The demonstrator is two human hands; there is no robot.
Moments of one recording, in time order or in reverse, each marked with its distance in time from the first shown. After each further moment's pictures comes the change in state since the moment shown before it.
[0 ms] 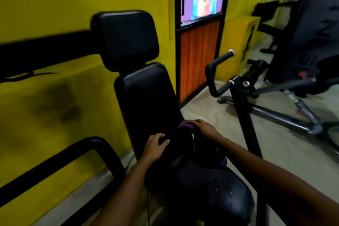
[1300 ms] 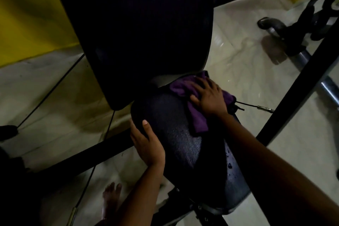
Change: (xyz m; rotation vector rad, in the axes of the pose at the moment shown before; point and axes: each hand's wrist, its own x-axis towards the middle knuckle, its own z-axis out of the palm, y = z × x) left_hand 0.012 -0.163 0.306 -0.533 0.746 -0.775; right_hand 0.064 0.178 0.256 -0.273 -0.201 -0.070
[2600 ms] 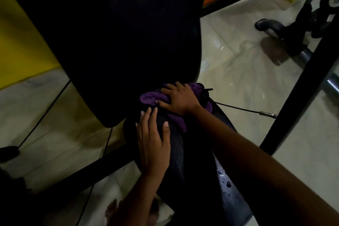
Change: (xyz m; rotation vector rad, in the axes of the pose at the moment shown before) left_hand 0.004 0.039 0.014 0.437 -0.259 0.655; right_hand 0.060 -0.034 0.004 -0.068 -0.052 -0.274
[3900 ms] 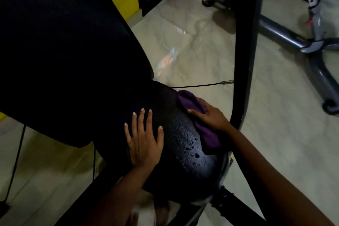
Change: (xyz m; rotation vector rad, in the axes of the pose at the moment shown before) left_hand -0.014 0.010 0.031 0.600 -0.273 0.367; right_hand -0.204 0.064 0.004 0.921 0.126 0.712
